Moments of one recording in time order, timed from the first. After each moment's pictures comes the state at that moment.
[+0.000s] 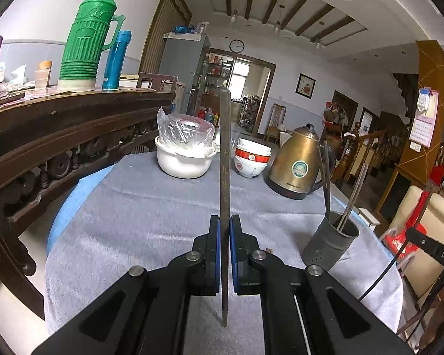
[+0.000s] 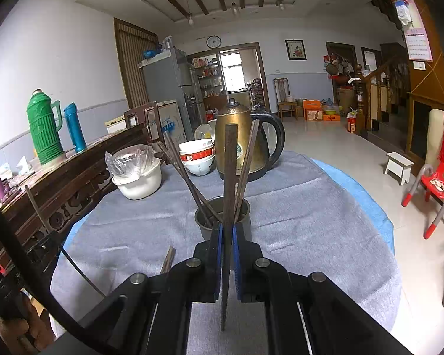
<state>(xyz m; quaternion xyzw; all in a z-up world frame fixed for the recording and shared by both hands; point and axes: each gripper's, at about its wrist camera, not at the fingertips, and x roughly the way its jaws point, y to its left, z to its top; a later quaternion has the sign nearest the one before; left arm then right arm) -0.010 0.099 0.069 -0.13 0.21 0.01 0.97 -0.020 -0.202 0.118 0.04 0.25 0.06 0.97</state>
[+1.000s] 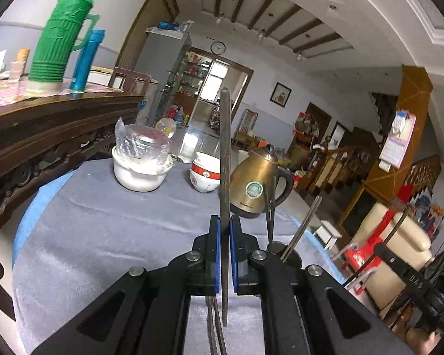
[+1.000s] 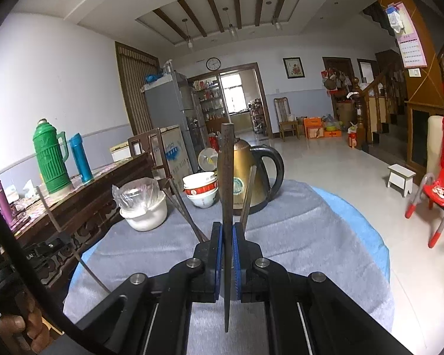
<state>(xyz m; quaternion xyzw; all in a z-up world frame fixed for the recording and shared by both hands) 0.009 0.069 0.121 -0.18 0.20 -0.07 0.96 -0.028 -0.214 0.169 0.06 0.19 0.07 0.98</state>
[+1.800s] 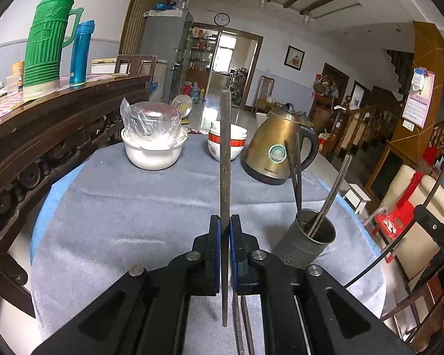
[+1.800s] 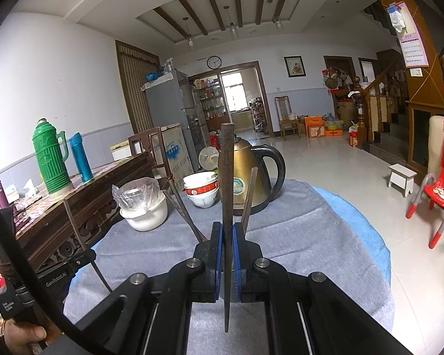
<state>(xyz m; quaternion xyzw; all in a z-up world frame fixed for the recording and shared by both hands) 0.036 0.051 0.104 -0.11 0.28 -0.02 0.95 -0.023 -0.216 0.168 0.06 0.20 0.07 0.98</state>
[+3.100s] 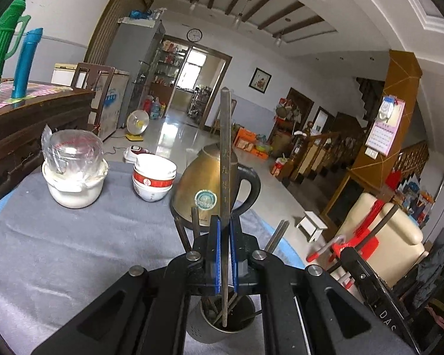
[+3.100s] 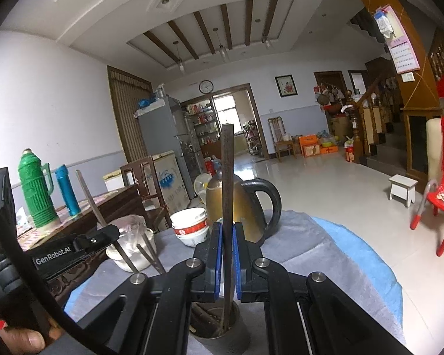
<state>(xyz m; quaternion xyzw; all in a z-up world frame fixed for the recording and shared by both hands) 0.126 -0.028 0.146 -0.16 0.22 -0.12 0.95 0.055 -0.234 0.174 0.09 0.14 0.05 0.98</state>
